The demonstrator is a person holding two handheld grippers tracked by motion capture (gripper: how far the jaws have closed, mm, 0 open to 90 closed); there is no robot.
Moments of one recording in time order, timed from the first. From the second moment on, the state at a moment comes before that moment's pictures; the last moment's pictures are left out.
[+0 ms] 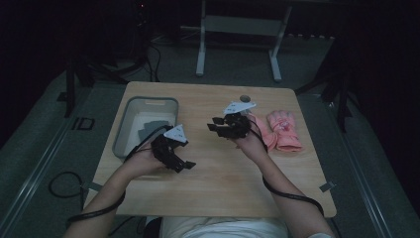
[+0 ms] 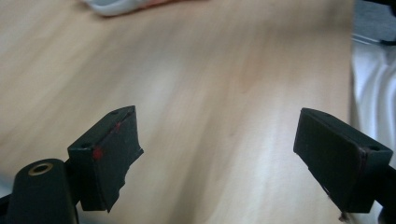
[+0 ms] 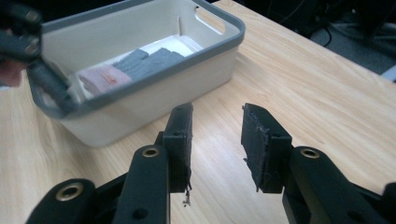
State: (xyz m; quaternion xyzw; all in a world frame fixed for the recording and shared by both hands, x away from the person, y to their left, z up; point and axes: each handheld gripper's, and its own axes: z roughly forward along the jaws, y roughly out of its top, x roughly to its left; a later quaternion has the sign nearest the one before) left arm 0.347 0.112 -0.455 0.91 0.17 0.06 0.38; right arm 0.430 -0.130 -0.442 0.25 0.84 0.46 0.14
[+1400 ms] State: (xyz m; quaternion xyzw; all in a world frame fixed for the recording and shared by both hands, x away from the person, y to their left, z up) left arm 0.302 0.073 -0.548 0.91 0.18 0.04 0.38; right arm 0.501 -0.238 -0.531 0.31 0.89 0.27 0.20
